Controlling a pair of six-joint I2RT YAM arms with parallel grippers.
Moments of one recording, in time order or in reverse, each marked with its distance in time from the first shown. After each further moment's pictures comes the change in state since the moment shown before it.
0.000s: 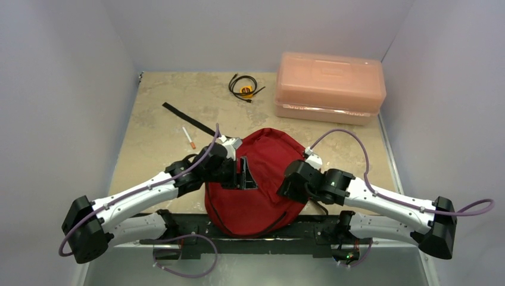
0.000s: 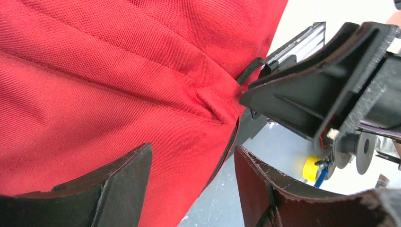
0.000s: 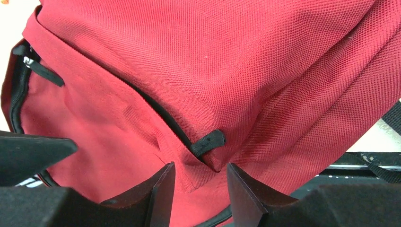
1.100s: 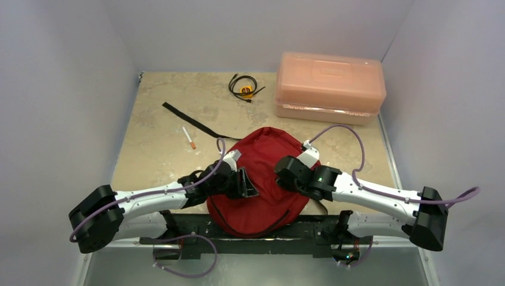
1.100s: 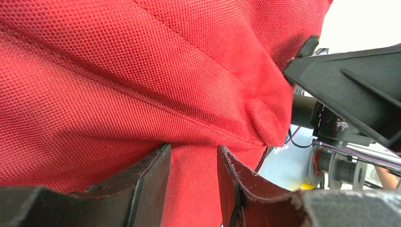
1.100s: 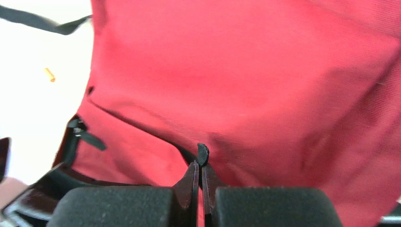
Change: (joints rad) left arm -0.086 0.113 -0.269 0.418 -0.132 -0.170; right arm 0.016 0.106 0.007 0.105 0.217 0.143
